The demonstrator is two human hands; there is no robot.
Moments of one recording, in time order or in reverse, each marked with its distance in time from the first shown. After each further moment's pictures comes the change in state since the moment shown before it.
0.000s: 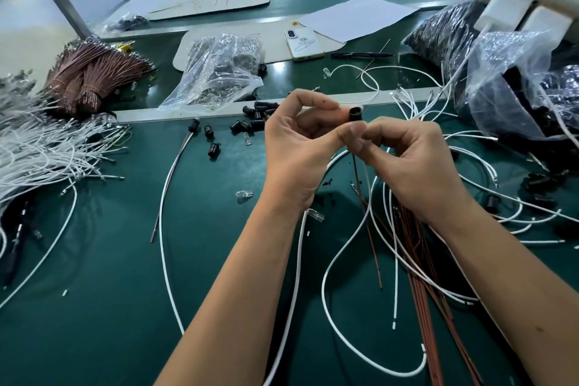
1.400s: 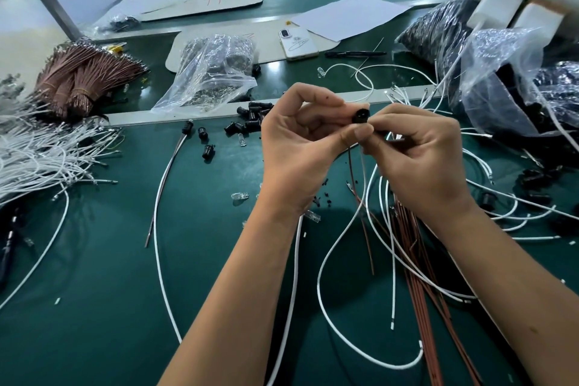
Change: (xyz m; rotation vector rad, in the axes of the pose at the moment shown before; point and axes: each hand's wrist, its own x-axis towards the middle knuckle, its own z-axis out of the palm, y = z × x) left_hand -0.004 0.005 0.004 -0.002 -0.126 0.094; right_hand 0.000 -0.007 -0.002 -0.129 0.150 -0.229
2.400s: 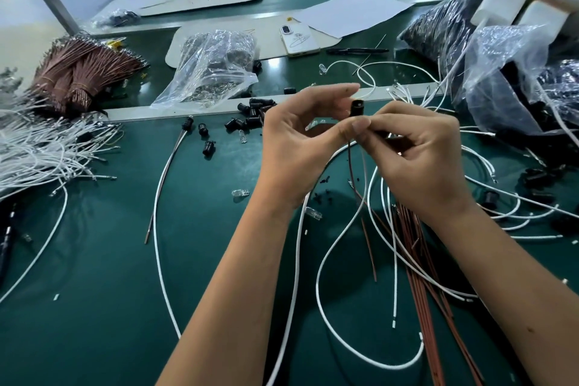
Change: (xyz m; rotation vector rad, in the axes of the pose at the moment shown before) left_hand 0.004 0.004 -0.007 0.182 -0.011 -0.007; right_hand 0.000 -0.005 0.002 -0.140 -0.018 -0.056
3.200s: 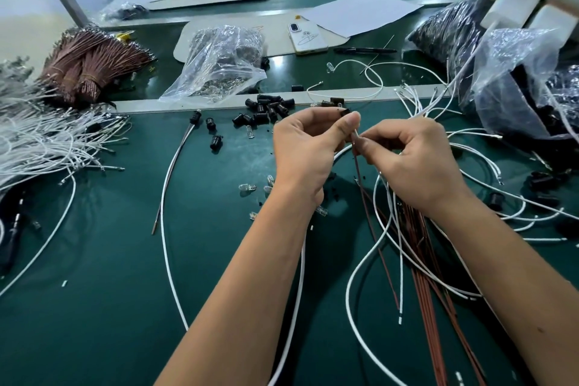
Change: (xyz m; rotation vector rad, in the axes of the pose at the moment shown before) left_hand -0.001 -0.016 0.010 -0.116 0.304 -0.331; right_hand 0.000 0.004 0.004 0.011 -0.180 0.262
